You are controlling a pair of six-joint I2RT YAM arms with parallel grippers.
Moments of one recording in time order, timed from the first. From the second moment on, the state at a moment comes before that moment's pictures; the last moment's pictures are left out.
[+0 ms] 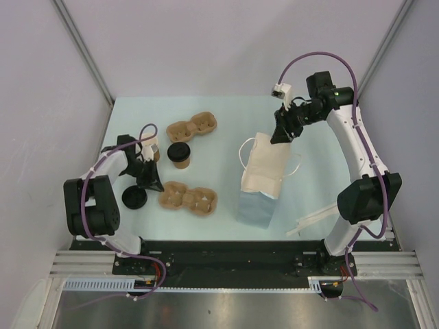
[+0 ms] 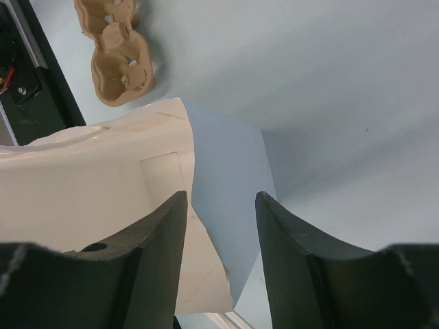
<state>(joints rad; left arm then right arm) 0.13 1.59 0.98 -0.82 0.47 0.04 0.19 1.74 1.90 -1.23 -0.77 -0.59</state>
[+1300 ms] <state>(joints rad) -0.36 1.79 1.42 -1.02 0.35 0.57 0.17 1.75 1.90 -1.23 -0.80 -0.58</state>
